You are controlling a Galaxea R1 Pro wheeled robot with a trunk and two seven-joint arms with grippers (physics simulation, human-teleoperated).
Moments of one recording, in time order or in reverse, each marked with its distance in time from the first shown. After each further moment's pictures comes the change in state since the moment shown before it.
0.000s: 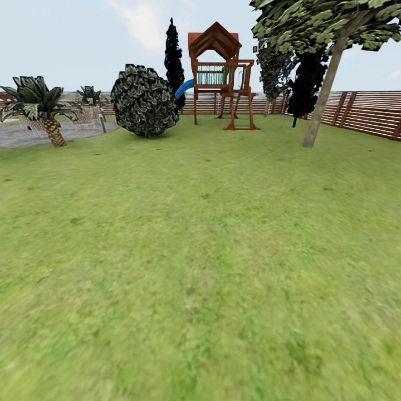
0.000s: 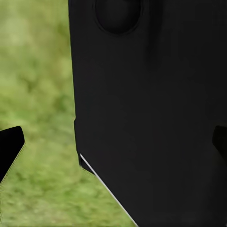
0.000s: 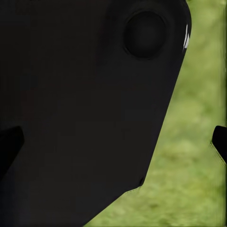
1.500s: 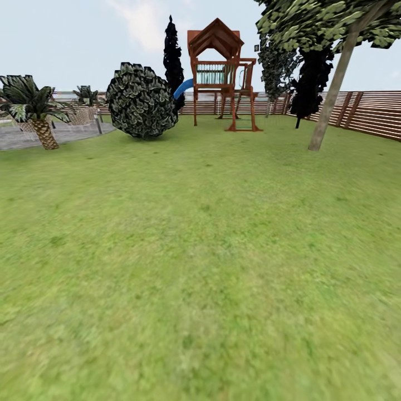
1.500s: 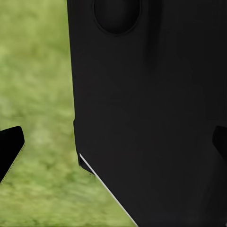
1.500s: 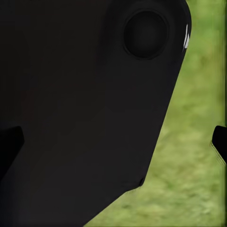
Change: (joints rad) left arm 0.000 -0.001 0.000 0.000 -0.001 0.001 0.000; right arm 0.000 0.000 0.000 0.000 0.000 0.000 0.000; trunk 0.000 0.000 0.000
